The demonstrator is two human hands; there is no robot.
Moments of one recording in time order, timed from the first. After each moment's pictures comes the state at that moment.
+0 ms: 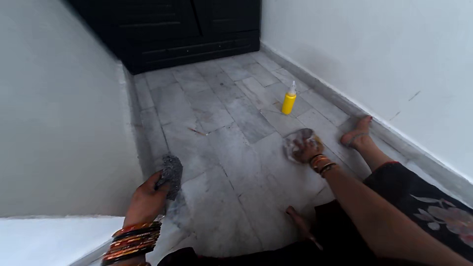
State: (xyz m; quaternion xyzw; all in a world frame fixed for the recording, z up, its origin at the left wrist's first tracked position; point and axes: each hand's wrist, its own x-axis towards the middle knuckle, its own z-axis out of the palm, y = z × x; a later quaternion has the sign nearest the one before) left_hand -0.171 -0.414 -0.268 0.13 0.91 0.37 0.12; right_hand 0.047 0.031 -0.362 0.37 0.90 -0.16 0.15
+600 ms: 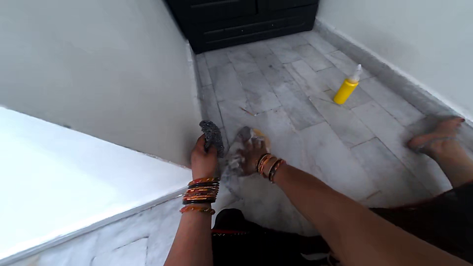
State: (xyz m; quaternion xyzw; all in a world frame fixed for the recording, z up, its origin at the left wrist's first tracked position) left_hand -0.182 -0.421 -0.266 0.03 0.89 0.45 0.02; right_hand -0.151 -0.265 -0.351 0.00 0.96 -0.22 0.17
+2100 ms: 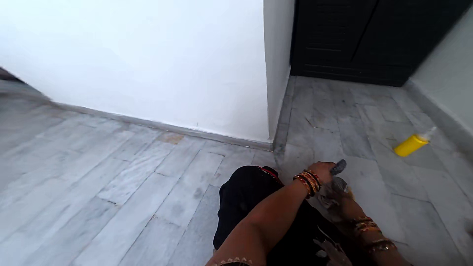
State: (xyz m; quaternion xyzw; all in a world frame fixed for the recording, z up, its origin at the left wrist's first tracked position) left_hand -0.023 -0.316 -0.250 0.30 0.87 0.29 0.28; right_hand 0.075 -0.162 -0.343 0.05 0.96 -0.15 0.25
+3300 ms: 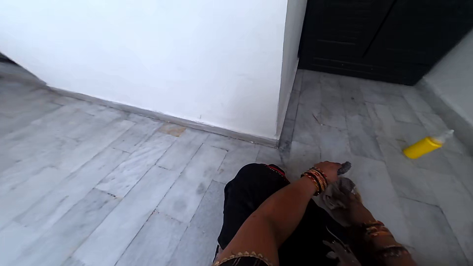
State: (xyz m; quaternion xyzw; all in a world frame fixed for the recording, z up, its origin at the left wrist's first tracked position) left_hand -0.041 -0.314 -0.267 0.32 0.86 0.25 0.31; right_hand 0.079 -0.158 -0.352 0.04 0.96 -0.14 0.24
